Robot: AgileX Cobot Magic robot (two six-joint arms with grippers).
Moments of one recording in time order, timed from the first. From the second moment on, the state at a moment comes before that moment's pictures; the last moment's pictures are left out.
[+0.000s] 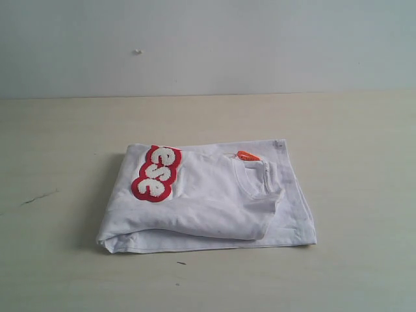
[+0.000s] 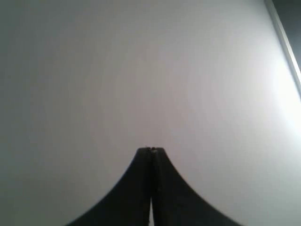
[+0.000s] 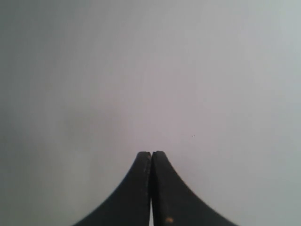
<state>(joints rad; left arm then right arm) -0.26 0.00 -0.82 -1.03 0.25 0.93 0.33 0.00 -1.00 -0.02 0.66 -0.02</state>
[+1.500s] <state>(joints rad) -0.02 0.00 -0.82 -1.03 0.26 0.93 0.33 0.00 -1.00 -0.02 0.66 -0.01</state>
